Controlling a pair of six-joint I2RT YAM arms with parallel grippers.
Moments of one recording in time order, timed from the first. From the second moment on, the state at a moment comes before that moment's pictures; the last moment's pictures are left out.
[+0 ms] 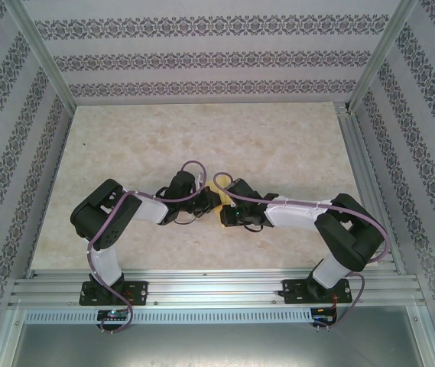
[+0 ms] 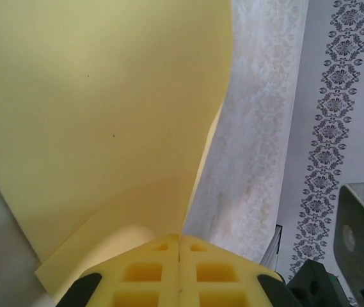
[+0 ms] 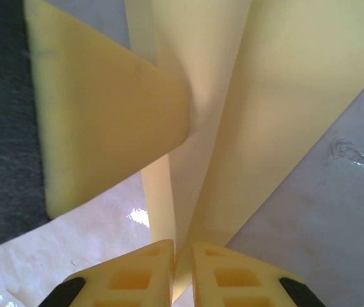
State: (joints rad) left arm -0.63 1.84 0.71 0.54 0.54 -1.15; right arm 0.79 1.61 0.76 -0.20 -0.13 0.61
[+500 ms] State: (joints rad) left arm -0.63 1.85 0.71 0.54 0.54 -1.15; right arm 0.82 1.65 0.83 -0.29 -0.07 0.57
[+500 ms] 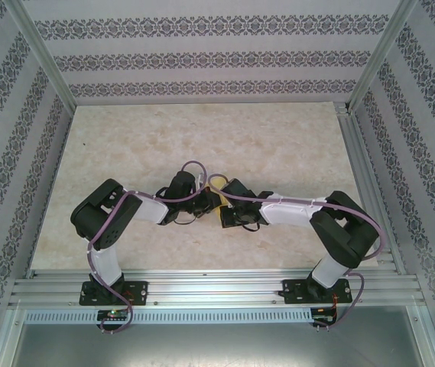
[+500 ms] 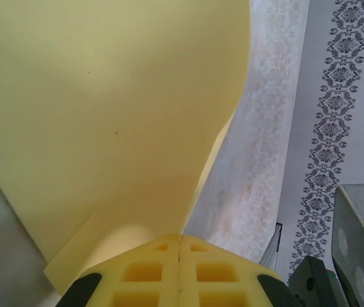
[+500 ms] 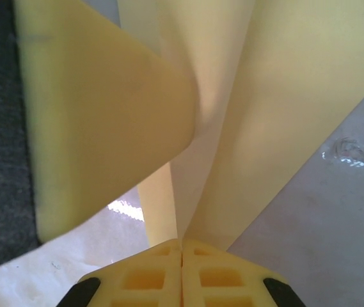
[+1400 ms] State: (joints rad) left arm -0.55 1.85 0.65 0.57 0.62 -1.10; right arm 0.76 1.44 0.71 -0.19 -0.11 0.63
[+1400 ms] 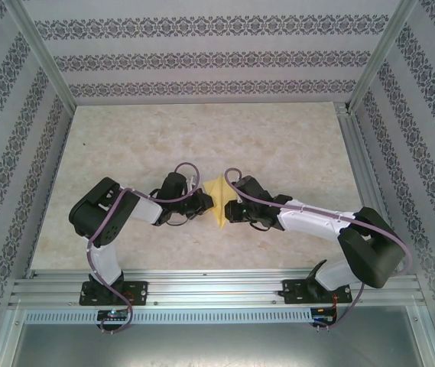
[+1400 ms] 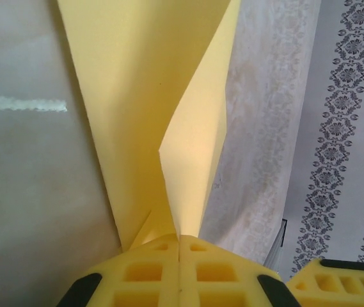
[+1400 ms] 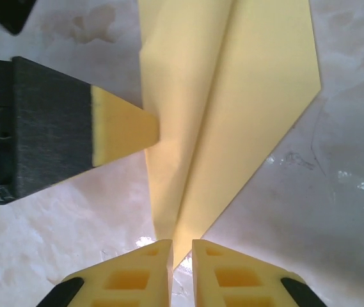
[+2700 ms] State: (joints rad) left arm -0.51 1.91 0.68 0.56 0.74 -1.00; right arm 0.75 1.66 0.66 0.11 -0.32 0.87
